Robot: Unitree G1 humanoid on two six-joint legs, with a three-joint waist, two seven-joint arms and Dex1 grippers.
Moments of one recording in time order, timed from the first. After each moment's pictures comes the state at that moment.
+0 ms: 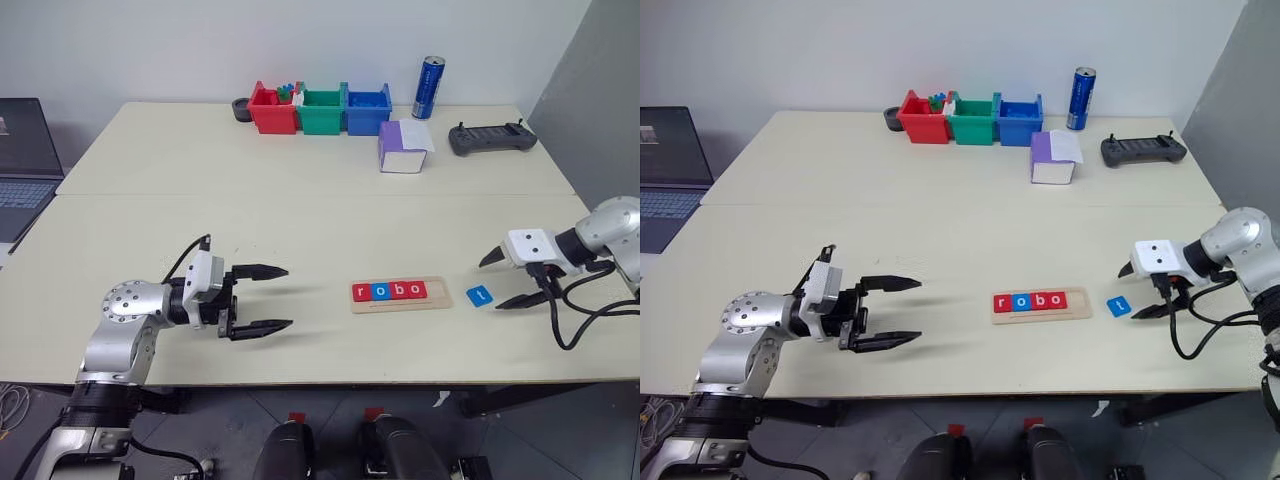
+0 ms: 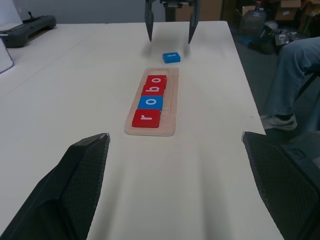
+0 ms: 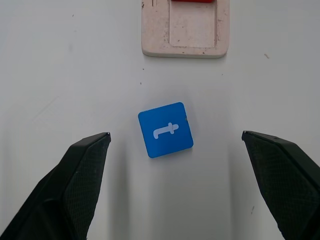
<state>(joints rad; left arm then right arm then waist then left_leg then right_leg) -0.27 0.67 0.06 0.11 -0.47 0.00 -1.43 -0.92 -1.00 0.54 0.77 0.09 -0.33 1.53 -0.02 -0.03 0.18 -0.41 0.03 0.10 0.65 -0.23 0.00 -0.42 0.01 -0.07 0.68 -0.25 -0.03</state>
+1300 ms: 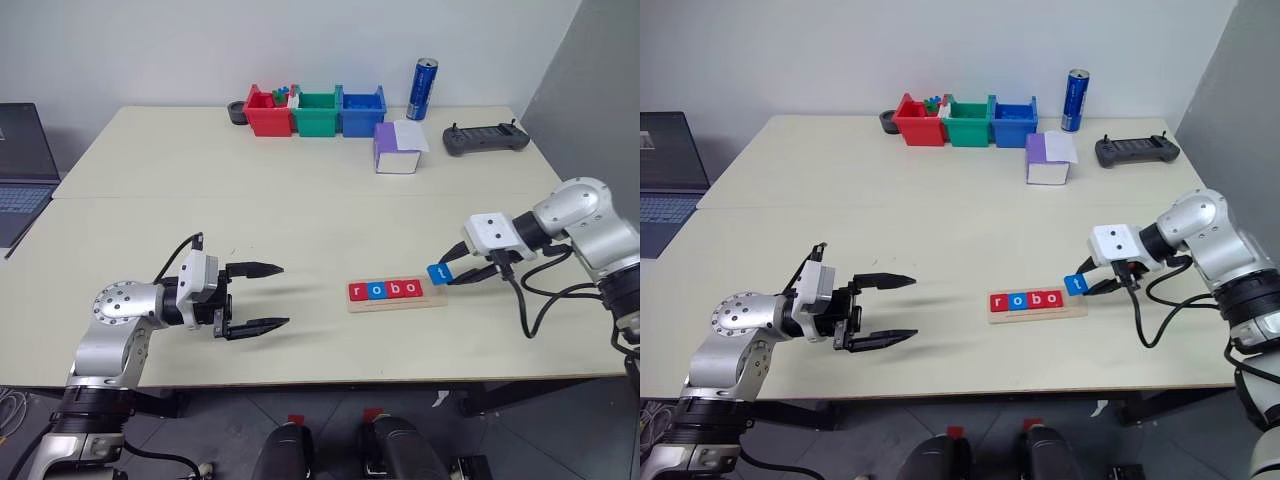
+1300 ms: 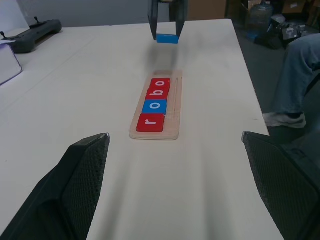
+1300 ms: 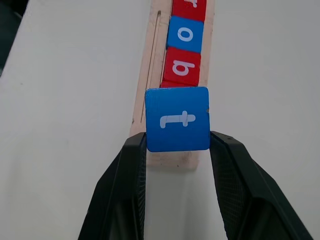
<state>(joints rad) -0.26 0.69 0.08 0.07 -0.47 0.01 -1.40 -0.92 -0.87 0.49 0.50 0.08 -0.12 1.55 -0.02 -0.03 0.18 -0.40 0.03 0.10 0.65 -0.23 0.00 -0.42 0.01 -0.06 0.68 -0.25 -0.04</state>
